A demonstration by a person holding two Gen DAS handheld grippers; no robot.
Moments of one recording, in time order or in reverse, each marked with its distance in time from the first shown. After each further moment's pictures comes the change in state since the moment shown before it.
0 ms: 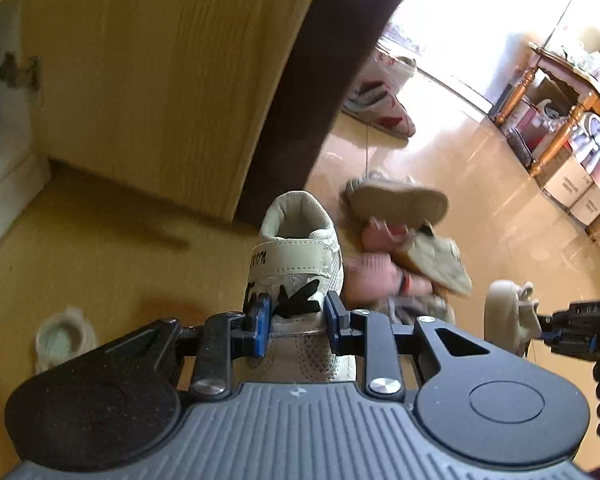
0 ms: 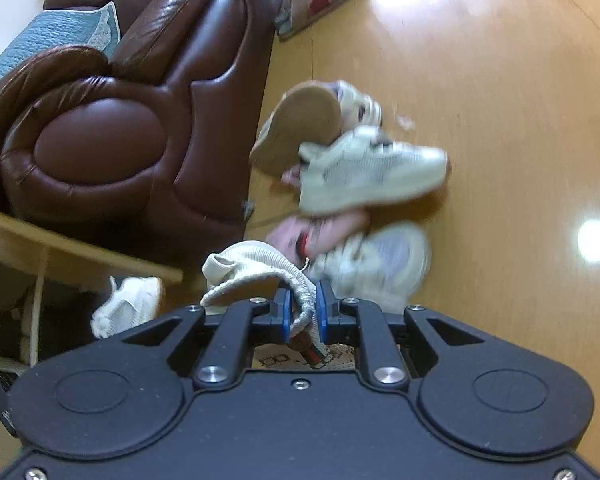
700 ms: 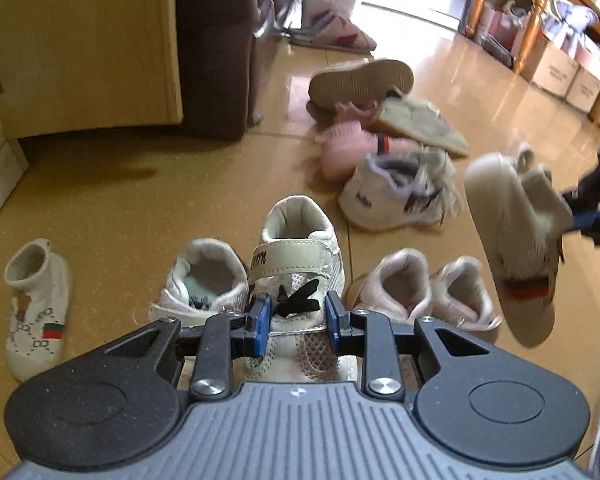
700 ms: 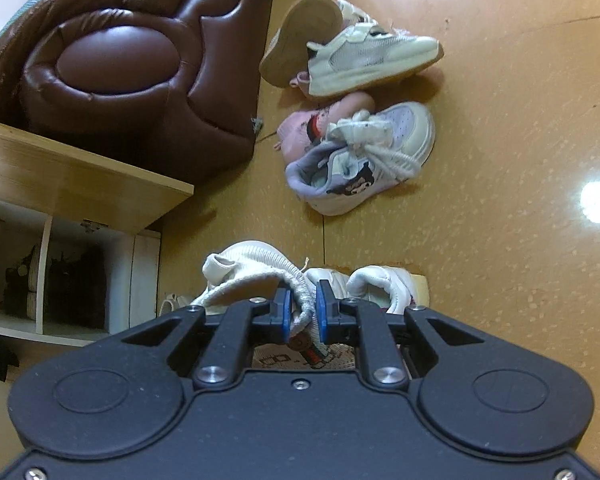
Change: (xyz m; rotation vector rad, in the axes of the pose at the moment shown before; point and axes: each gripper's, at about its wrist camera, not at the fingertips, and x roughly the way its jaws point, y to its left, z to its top) left arm 0.044 -0.042 -0.116 0.361 0.074 0.097; right arm 0.003 0.005 -0.077 0.023 0.096 0.005
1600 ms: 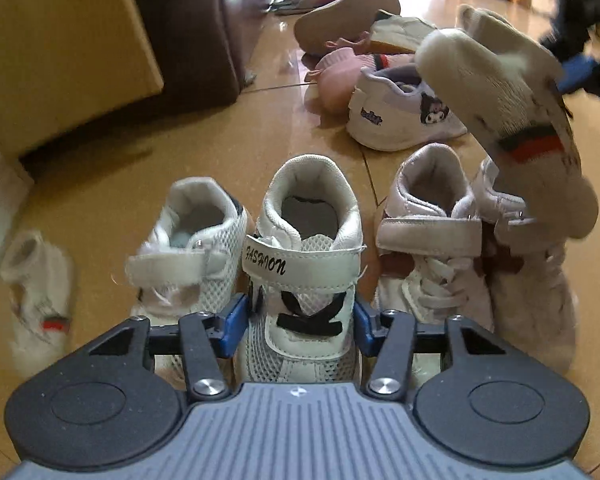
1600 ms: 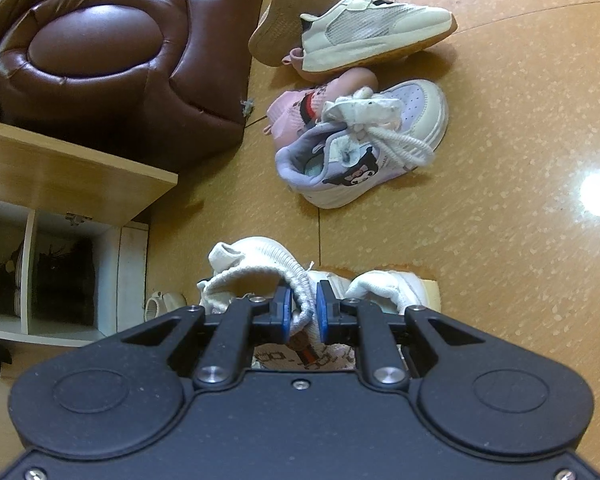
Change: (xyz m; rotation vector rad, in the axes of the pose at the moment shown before) left arm 0.028 -0.025 -0.035 0.141 0.011 0.170; right arm 0.034 -0.002 0.006 -0.002 0.022 -0.014
